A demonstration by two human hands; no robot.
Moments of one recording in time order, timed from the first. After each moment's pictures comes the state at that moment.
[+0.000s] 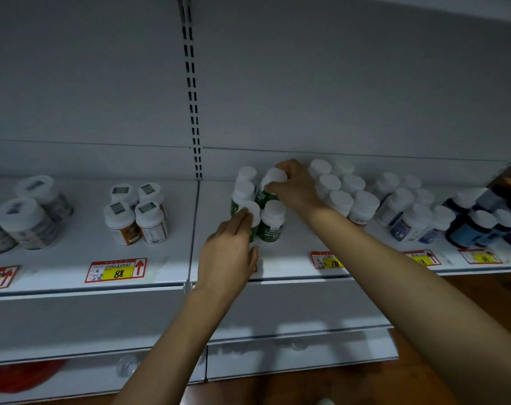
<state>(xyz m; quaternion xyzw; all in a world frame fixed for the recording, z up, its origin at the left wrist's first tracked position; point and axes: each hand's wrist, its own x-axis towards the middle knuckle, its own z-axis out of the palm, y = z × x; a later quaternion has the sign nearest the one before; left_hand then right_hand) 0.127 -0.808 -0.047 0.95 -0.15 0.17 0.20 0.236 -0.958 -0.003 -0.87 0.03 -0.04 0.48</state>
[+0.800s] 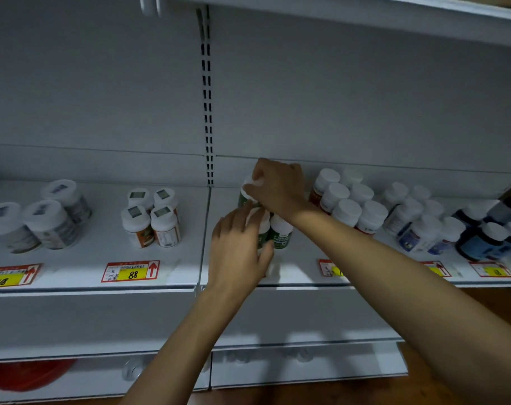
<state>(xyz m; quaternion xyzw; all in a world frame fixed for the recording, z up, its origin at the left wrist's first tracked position) 0.126 -0.808 -0.029 0.94 -0.12 0.21 0.23 0.234 -0.913 0.019 -0.96 -0.14 -0.14 0.18</state>
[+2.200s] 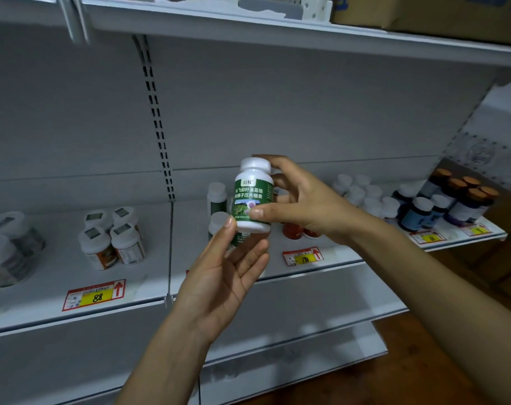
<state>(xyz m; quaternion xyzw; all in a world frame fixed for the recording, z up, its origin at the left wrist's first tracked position) 0.049 -0.828 0.049 0.32 0.07 -0.21 0.92 0.089 -0.987 0.104 -0.78 -0.16 0.08 0.60</state>
